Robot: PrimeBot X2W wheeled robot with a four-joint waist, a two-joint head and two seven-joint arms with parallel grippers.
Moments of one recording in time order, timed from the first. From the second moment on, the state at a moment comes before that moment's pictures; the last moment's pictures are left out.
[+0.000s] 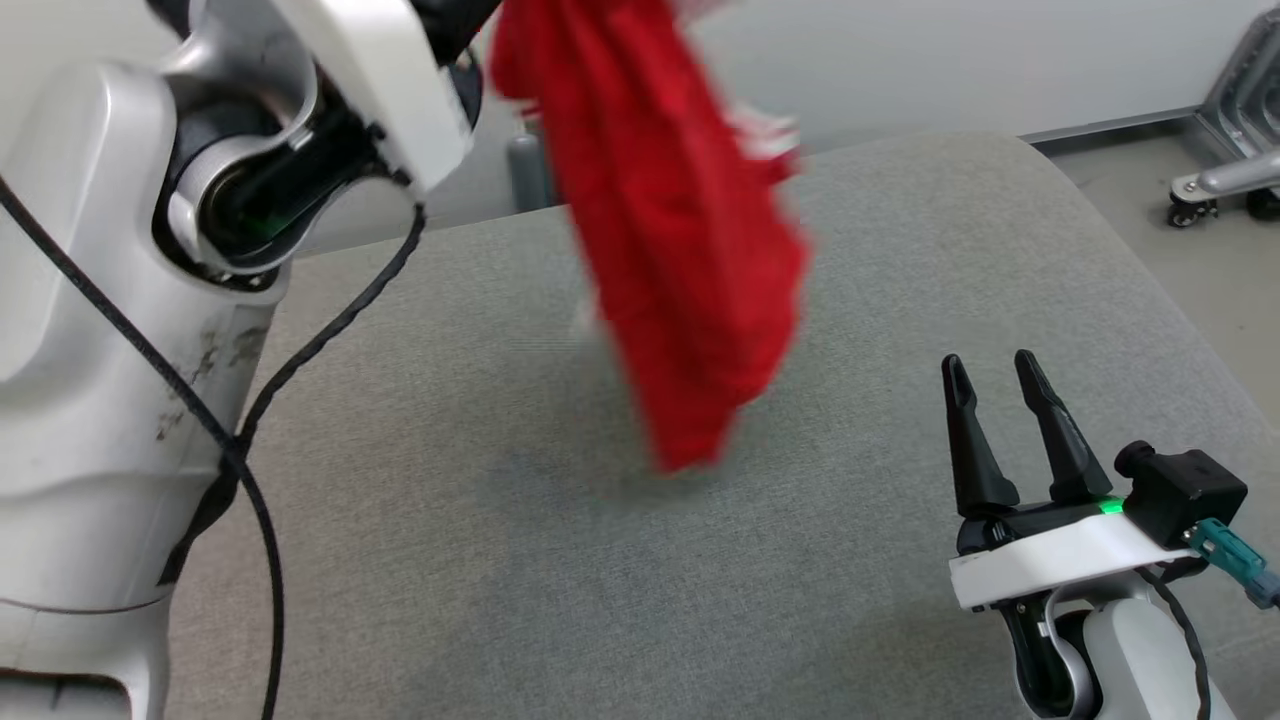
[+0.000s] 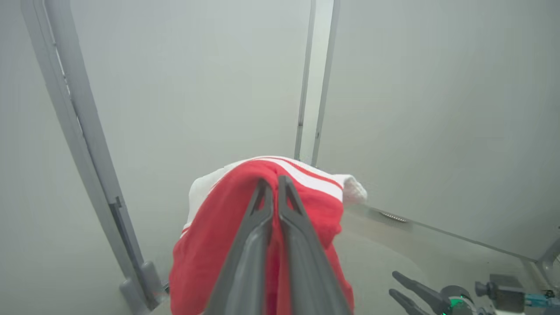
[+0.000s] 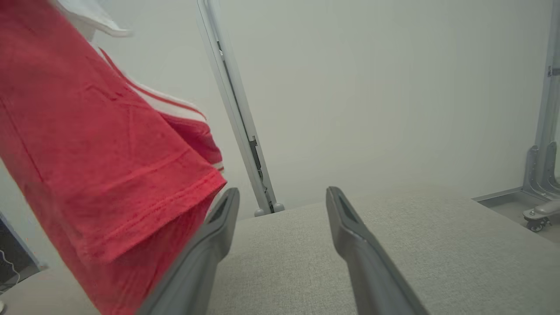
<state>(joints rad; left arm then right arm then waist) -1.03 0.28 -0.44 0.18 -0.94 -0.13 0.55 -0.23 -0.05 0.14 0.25 0.37 0.13 -0.26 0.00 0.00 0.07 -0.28</state>
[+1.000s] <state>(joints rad) -0.44 0.39 -0.41 0.62 -0.98 -0.13 -0.01 -0.24 -0.05 0.12 0.27 0.33 0.13 -0.26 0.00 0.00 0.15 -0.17</state>
